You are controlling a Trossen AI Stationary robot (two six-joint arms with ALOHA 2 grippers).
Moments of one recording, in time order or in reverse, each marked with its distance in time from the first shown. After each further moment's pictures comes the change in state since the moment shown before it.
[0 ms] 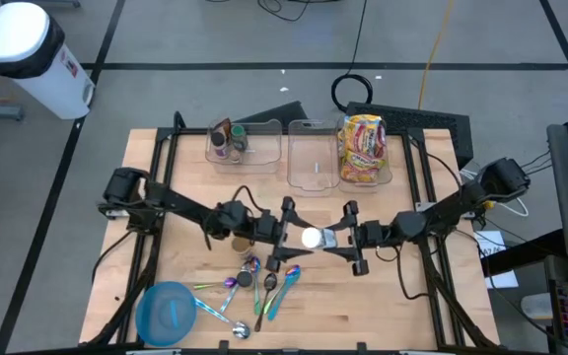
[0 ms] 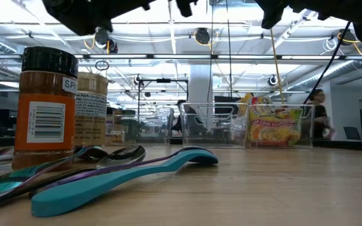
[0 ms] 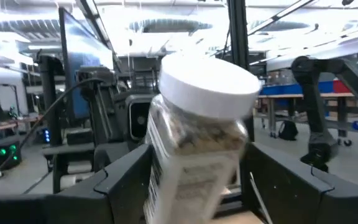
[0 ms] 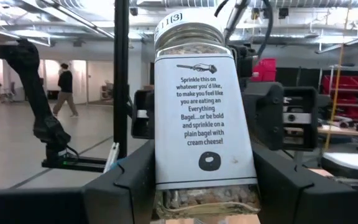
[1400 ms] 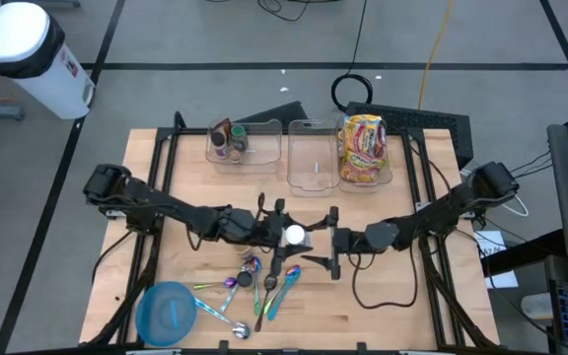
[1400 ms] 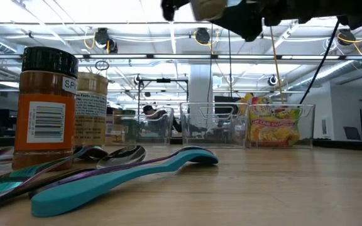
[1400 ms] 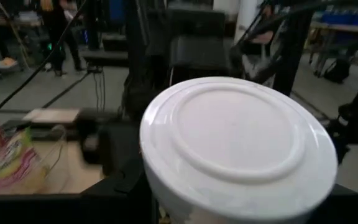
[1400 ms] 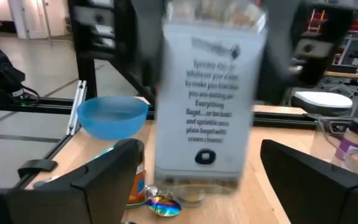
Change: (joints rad) left arm -0.067 -0.161 0.100 -0.643 -0.293 -0.137; right arm 0.007 0.130 0.215 -0.390 0.122 0.059
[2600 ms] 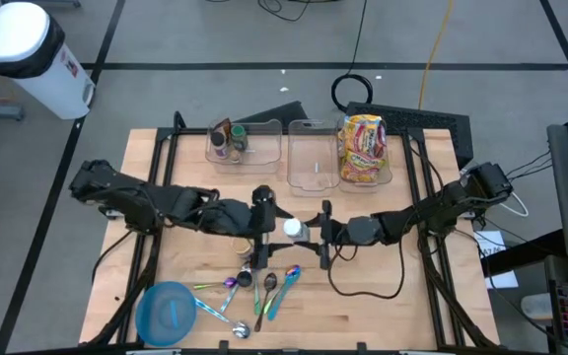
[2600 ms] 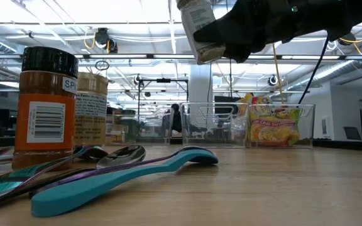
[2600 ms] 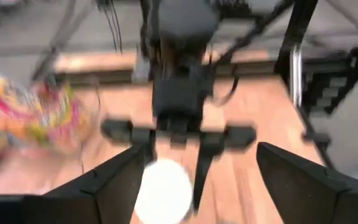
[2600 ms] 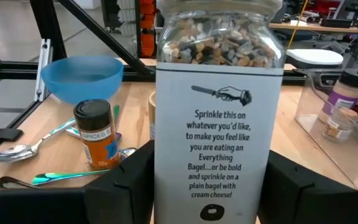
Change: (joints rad) left arm -0.023 -0.123 0.422 -0.962 -0.074 -0.028; right arm -0.100 0.044 0.043 -0.174 -0.050 0.077
